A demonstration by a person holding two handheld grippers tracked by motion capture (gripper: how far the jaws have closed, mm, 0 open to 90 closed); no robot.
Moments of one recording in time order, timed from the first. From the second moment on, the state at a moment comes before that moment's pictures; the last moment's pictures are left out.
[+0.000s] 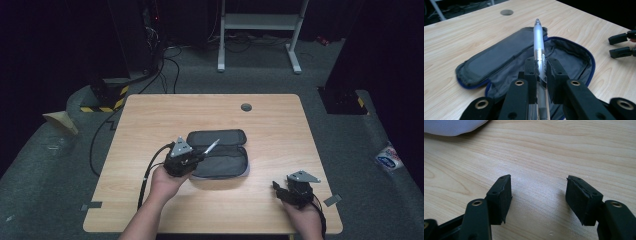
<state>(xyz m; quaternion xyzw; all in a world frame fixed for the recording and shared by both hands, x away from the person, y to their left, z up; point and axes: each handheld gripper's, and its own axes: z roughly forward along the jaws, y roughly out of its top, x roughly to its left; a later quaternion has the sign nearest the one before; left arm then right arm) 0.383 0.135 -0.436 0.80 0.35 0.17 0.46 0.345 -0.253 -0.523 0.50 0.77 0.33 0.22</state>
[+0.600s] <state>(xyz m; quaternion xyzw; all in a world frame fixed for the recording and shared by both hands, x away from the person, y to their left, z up) 0.402 0.095 -0.449 0.83 0.31 0.13 0.44 0.344 -0.253 -0.523 0.50 0.77 0.33 0.22</state>
